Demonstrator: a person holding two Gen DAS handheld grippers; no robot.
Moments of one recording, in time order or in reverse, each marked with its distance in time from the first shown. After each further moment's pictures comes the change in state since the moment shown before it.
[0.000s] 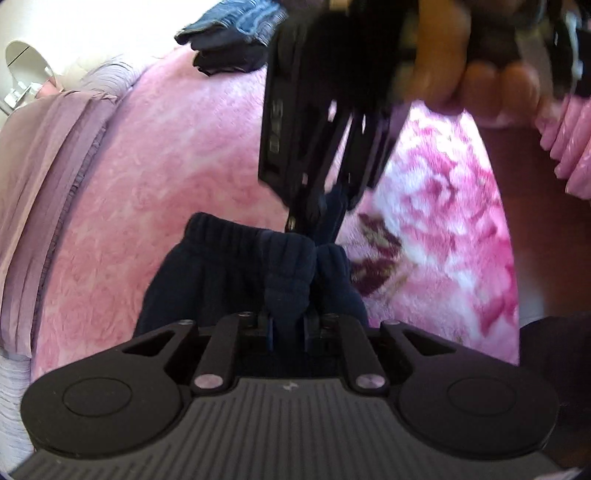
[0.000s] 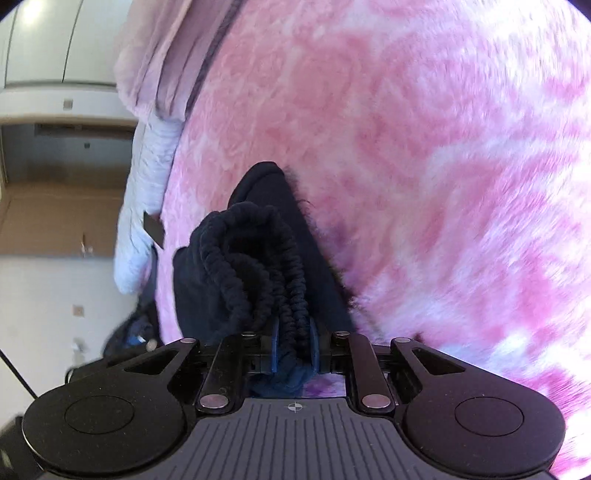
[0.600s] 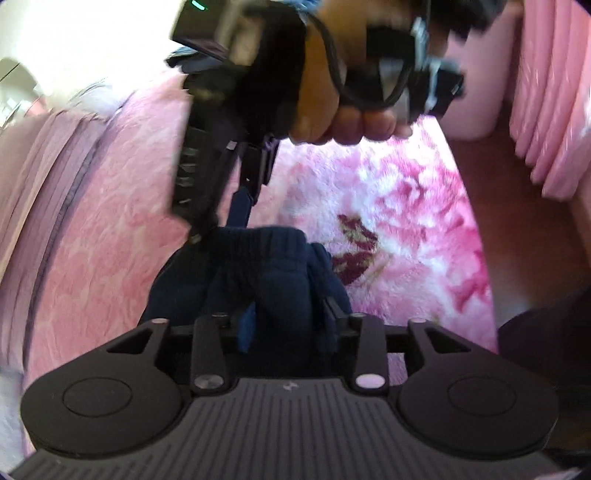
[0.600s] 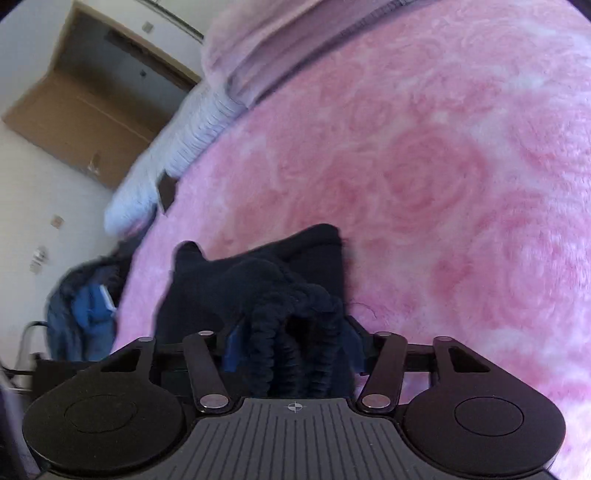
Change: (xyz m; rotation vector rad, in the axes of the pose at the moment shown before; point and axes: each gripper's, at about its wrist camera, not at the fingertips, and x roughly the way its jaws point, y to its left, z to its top) left arm -0.041 0.012 -0.030 -0.046 -0.108 -0.058; right arm 0.033 0.059 0.031 -0.445 -0.040 -0.061
